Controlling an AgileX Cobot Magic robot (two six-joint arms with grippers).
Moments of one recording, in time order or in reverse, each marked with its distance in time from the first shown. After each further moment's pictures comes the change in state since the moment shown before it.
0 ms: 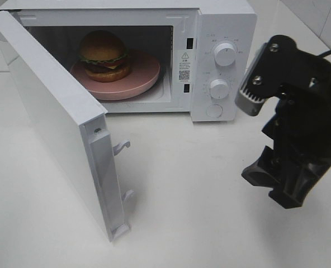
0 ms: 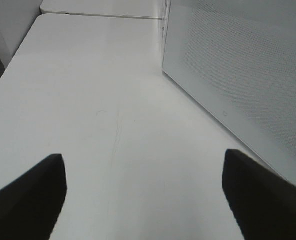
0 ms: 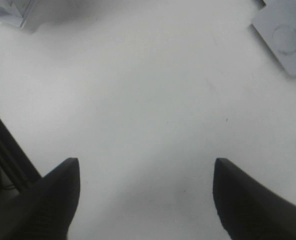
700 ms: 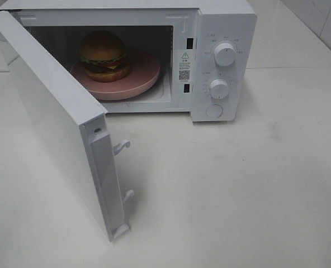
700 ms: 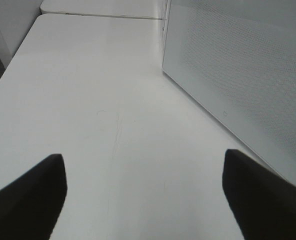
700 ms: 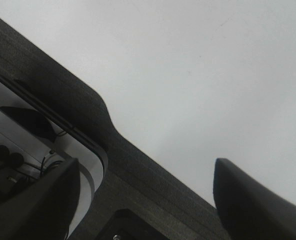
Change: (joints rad) left arm 0.000 0.000 0.000 0.000 0.000 0.000; right arm 0.000 -0.377 0.005 0.000 0.525 0.306
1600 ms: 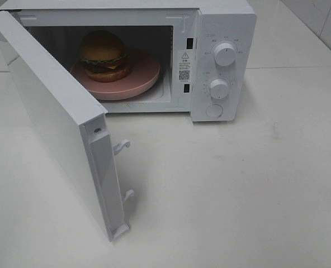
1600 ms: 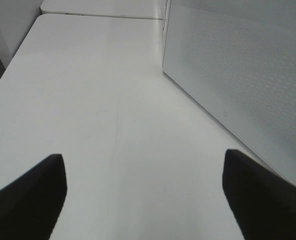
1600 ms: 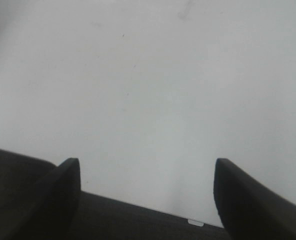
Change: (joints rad) left arm 0.000 0.000 0.000 0.000 0.000 0.000; right arm -0.375 -0.488 0.190 0.006 -0.091 0.041
